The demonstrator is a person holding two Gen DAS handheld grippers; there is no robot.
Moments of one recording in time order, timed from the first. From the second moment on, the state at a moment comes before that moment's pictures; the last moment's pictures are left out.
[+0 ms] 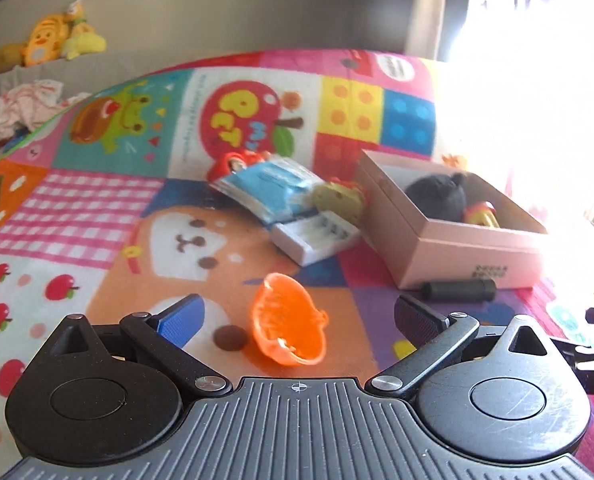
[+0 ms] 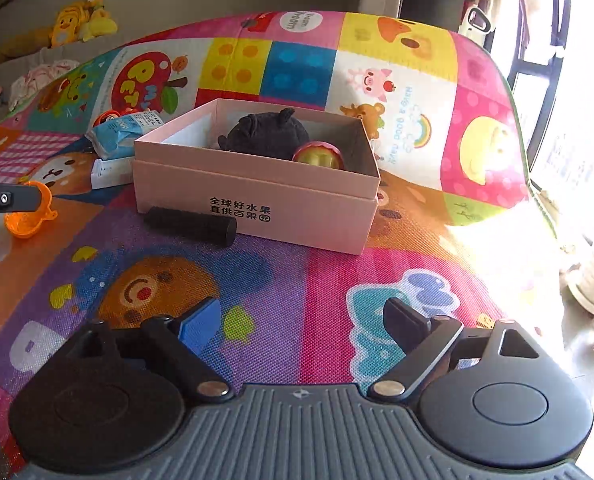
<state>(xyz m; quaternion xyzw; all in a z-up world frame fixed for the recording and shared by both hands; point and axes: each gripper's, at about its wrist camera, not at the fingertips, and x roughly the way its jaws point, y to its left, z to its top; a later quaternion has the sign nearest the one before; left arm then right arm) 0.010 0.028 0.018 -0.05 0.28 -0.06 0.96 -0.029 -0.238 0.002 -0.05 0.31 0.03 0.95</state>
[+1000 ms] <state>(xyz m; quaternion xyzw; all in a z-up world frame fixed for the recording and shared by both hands) 0.039 0.002 0.005 -0.01 0.34 -0.11 0.93 -0.012 -0.259 -0.006 0.02 0.35 0.00 0.94</state>
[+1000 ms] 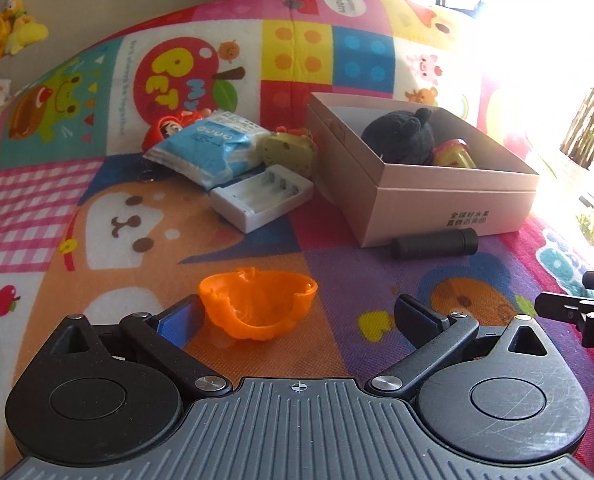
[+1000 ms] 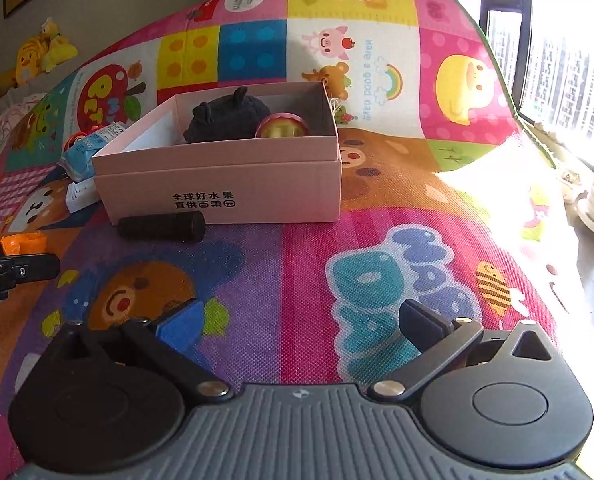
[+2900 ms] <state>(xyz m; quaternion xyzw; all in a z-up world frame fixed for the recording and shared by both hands) 0.001 0.006 0.006 -0.02 0.30 -0.09 0.95 0.073 -0.150 0.003 -0.02 0.38 0.04 0.93</state>
